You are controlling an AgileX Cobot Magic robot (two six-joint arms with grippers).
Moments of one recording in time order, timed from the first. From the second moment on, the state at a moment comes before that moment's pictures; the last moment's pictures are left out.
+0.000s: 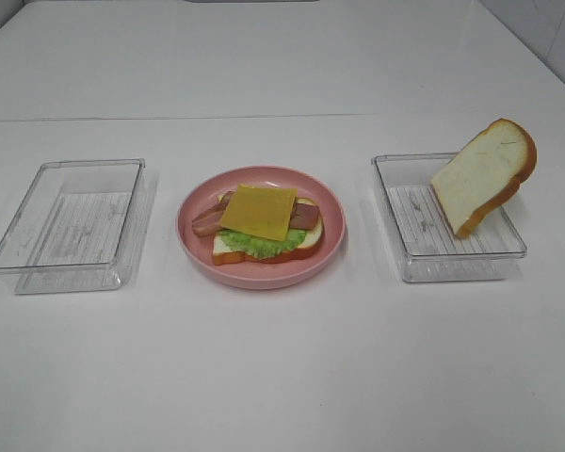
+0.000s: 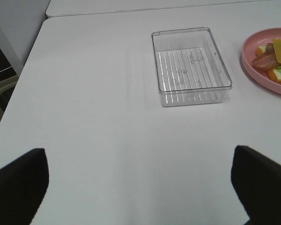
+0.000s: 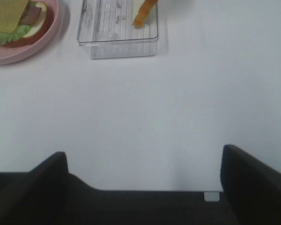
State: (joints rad) left arm 0.08 0.00 -0.52 -0.05 1.08 0.08; right arm -0.08 0.24 -0.53 0.12 1.13 -0.04
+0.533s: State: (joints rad) left arm 0.08 0.00 -0.52 -0.05 1.08 0.08; right arm -0.08 1.16 -1.01 0.14 1.12 -0.06
